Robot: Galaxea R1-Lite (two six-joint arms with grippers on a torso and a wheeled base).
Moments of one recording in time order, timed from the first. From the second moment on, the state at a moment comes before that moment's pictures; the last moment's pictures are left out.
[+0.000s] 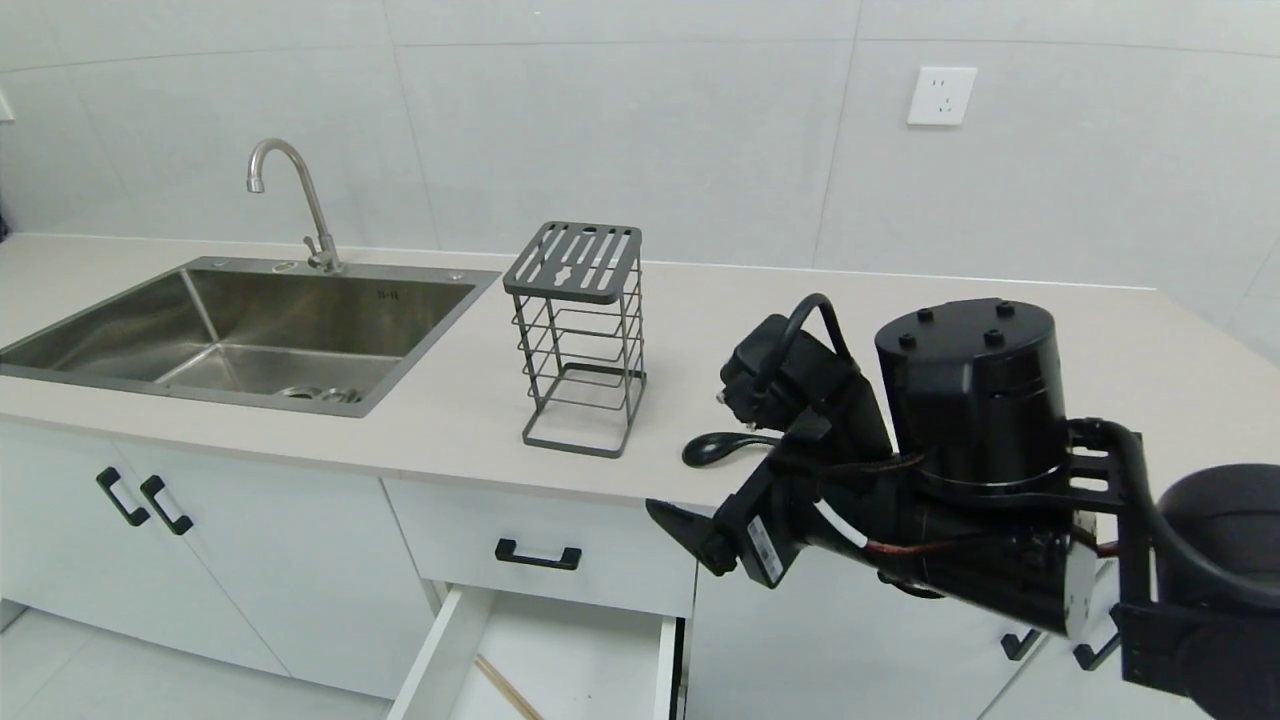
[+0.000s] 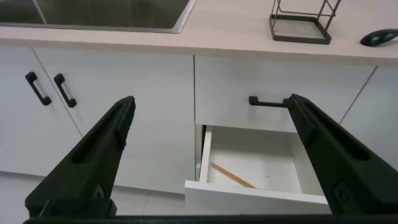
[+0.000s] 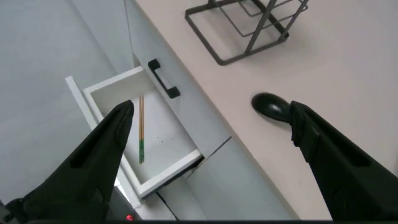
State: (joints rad) left arm 0.00 0.00 0.00 0.00 -0.04 0.01; right arm 0.88 1.73 -0.89 -0.40 -0.13 -0.13
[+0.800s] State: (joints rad) left arm 0.00 0.00 0.00 0.00 -0.04 0.01; right arm 0.58 1.82 -0.81 -0.54 -0.03 0.00
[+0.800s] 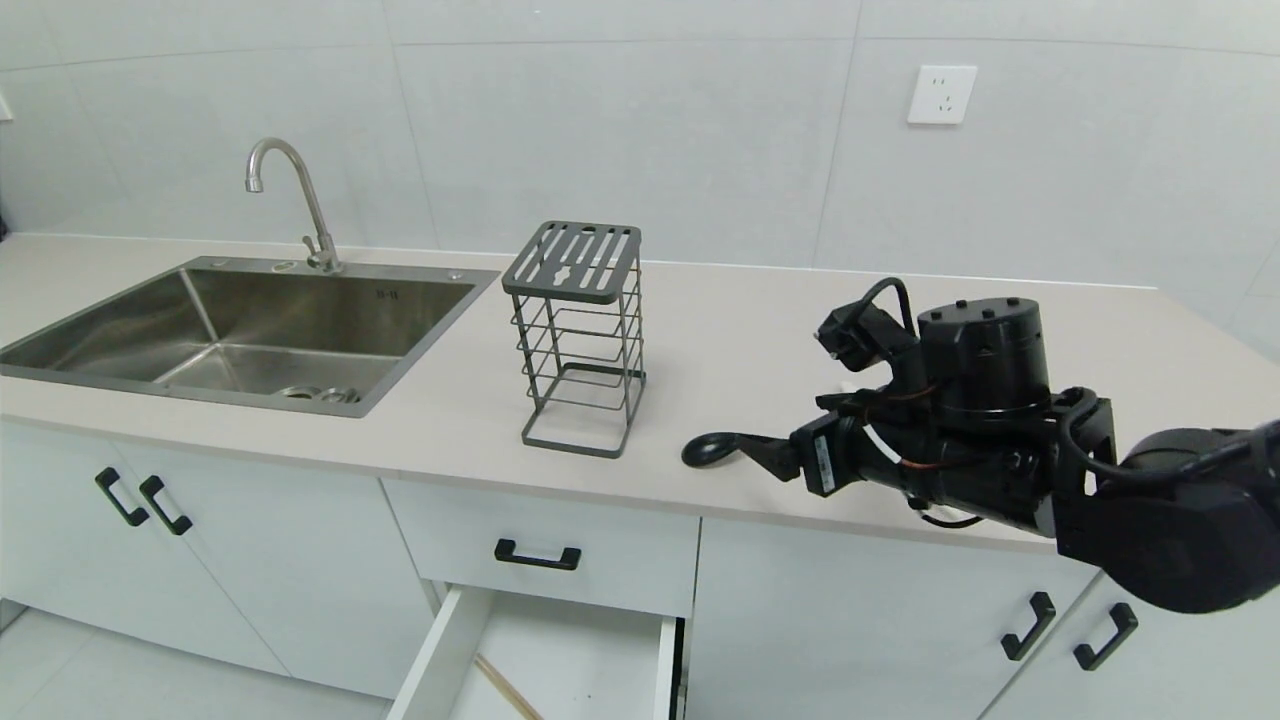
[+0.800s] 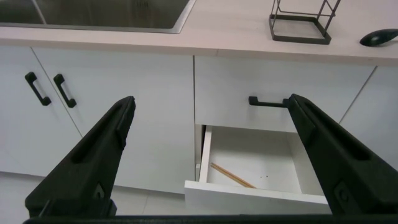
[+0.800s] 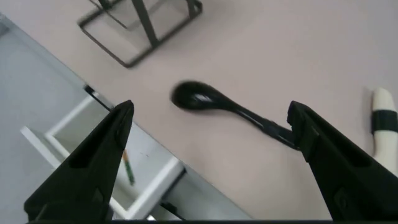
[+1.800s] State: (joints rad) left arm 0.00 0.00 0.00 0.00 -0.04 0.01; right arm 0.53 1.97 -0.85 -0.58 -0.01 -0.11
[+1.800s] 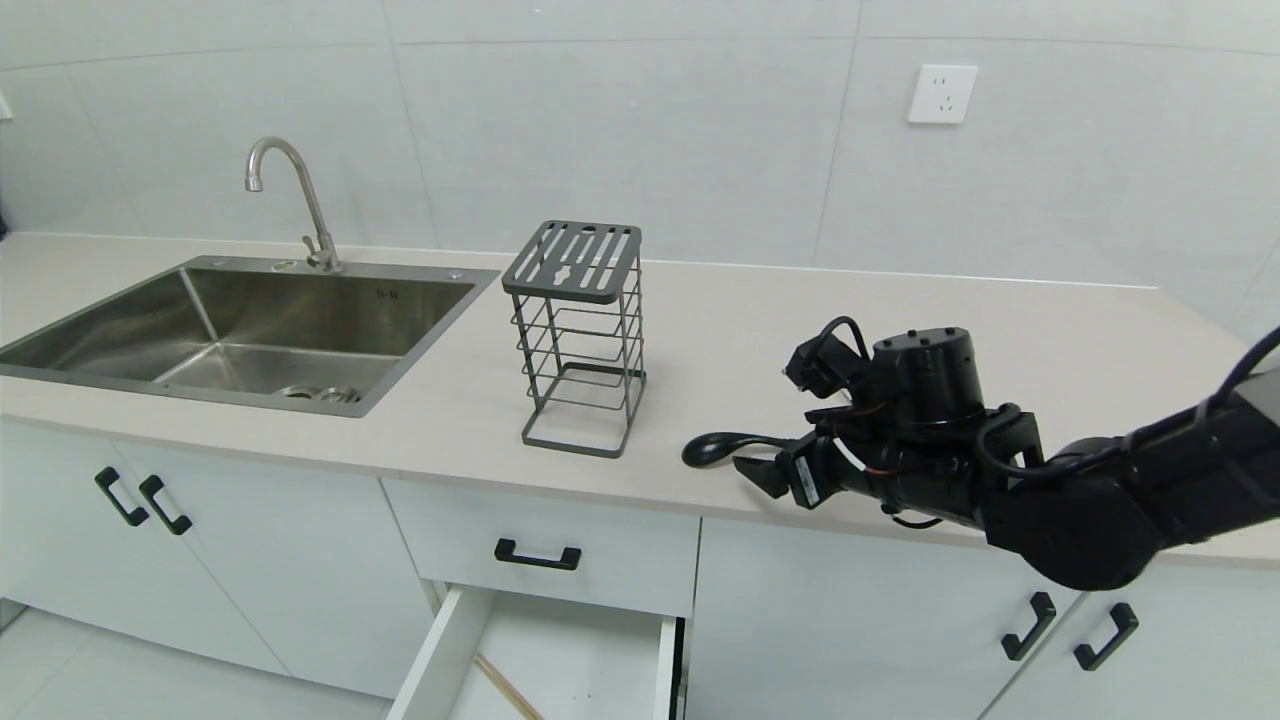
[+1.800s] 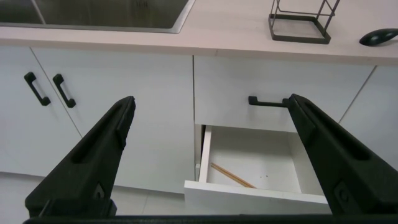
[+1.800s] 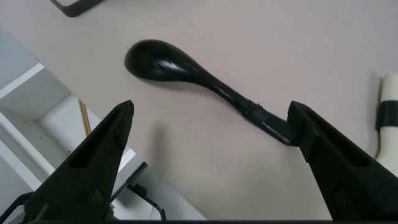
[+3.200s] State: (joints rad) left arm 0.00 0.00 0.00 0.00 -0.04 0.01; right arm 0.50 2.16 -1.00 -0.57 0.06 -0.15
